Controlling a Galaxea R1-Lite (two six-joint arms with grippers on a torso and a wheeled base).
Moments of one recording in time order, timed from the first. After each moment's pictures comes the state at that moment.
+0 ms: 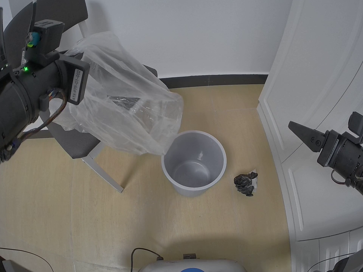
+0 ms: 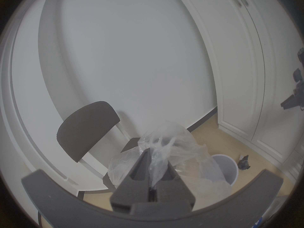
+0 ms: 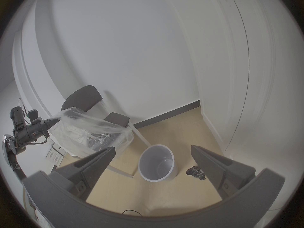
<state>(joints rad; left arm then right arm) -0.79 1.34 -1.04 -0.44 0.74 0.55 0.69 1.18 -0.61 -0.51 -0.38 0.37</state>
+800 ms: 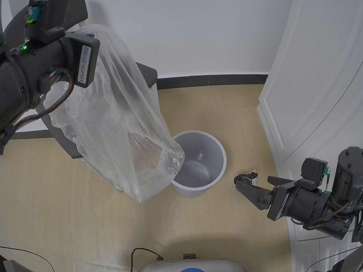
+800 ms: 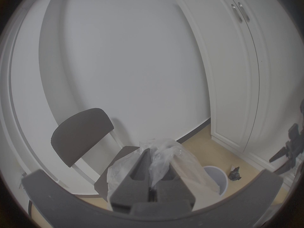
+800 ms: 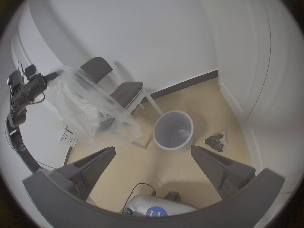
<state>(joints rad) -0.88 1.36 -1.13 -0.44 0.74 0.54 0.89 1.39 -0.49 -0.62 -0.35 0.49</state>
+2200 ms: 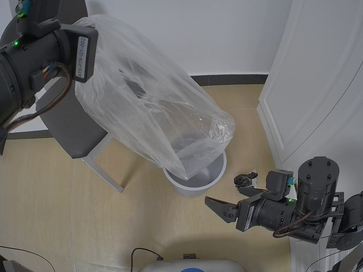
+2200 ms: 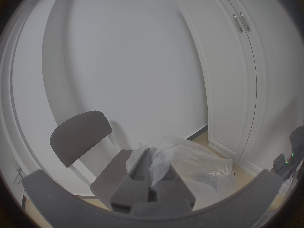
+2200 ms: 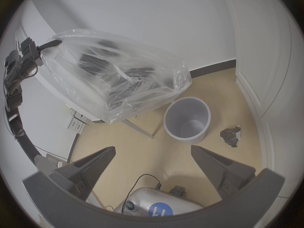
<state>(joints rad) -0.94 1.35 -1.11 -0.50 0.75 0.55 0.91 1.59 -0.52 -0.73 -0.24 0.46</state>
